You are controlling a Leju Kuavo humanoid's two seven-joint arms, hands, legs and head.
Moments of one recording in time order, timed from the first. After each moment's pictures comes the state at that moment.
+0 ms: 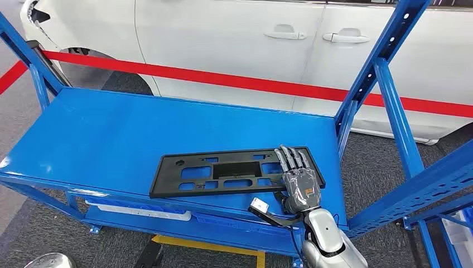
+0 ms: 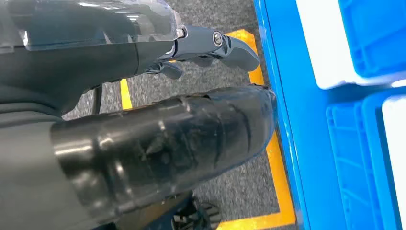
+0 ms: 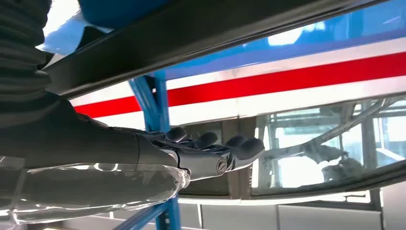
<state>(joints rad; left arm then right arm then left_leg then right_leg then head) -0.11 -0.20 0.63 -0.20 -0.98 0.13 -0.47 -0.24 -0.15 0.56 -1.06 1.32 -0.50 -0.07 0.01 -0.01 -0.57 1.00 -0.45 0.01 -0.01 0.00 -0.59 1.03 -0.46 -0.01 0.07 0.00</state>
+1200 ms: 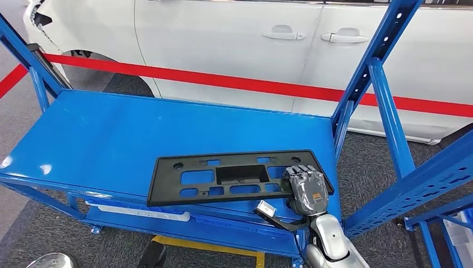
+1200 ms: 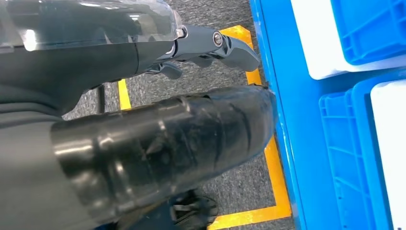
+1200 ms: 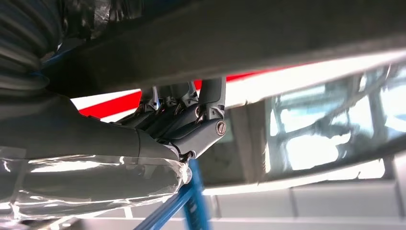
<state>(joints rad) -0.11 -0.21 0.63 -0.20 -0.98 0.14 -0.48 -0.18 -0.12 0.51 -1.11 1.26 -0.63 -0.13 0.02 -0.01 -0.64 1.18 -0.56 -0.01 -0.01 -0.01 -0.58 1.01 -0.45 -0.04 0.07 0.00</state>
